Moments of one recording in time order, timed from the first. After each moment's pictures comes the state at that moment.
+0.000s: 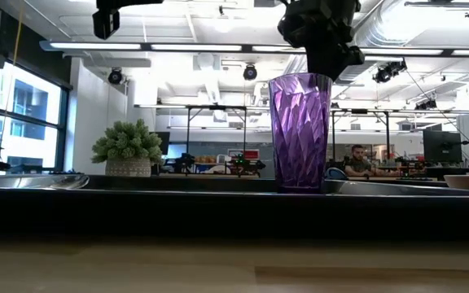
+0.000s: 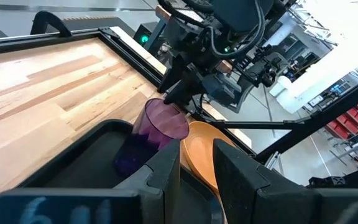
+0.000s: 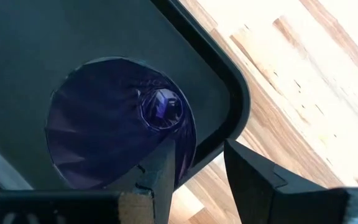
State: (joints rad) left arm -0.19 0.85 0.74 -0.12 -0.35 -0.72; right arm -0.07 1.61 1.47 -1.15 0.05 0.65
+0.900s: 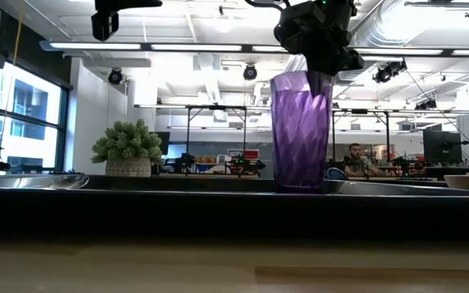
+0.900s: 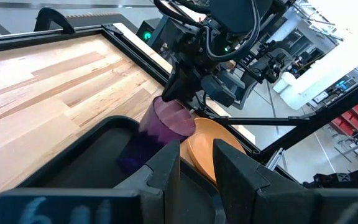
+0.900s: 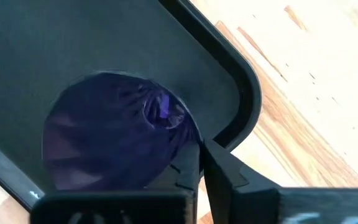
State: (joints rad) left arm -0.19 0.85 0.74 -0.14 -0.35 -0.72; right arm -0.07 1.64 1.47 -1.14 0.02 0.70
